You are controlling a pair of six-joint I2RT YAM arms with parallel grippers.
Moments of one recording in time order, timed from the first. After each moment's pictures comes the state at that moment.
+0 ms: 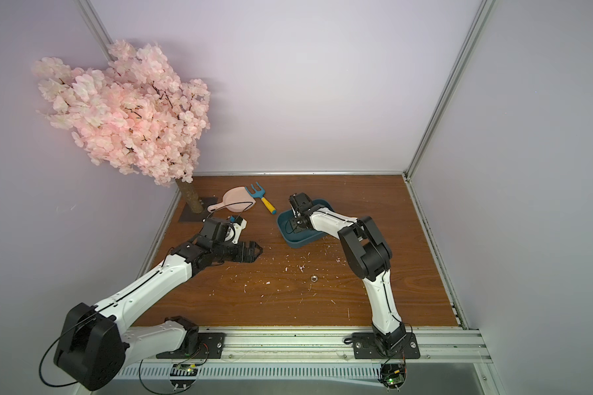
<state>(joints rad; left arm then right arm) -0.40 1.18 0.75 -0.43 0.28 -0.33 0.61 2.09 1.49 -0.38 0.14 0.16</state>
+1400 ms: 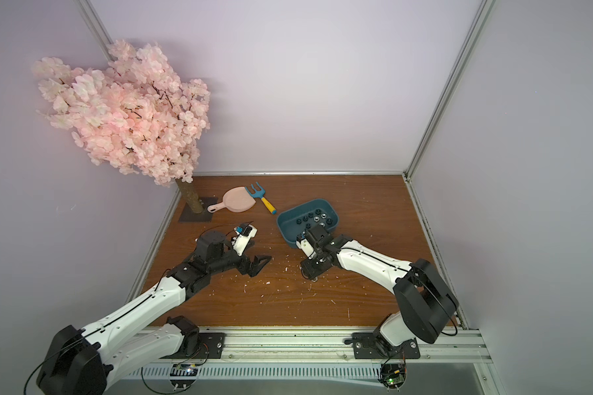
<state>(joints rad) -0.51 0.99 0.52 -0.04 0.38 -0.03 0.75 1.52 0.93 -0.63 -0.12 0.16</state>
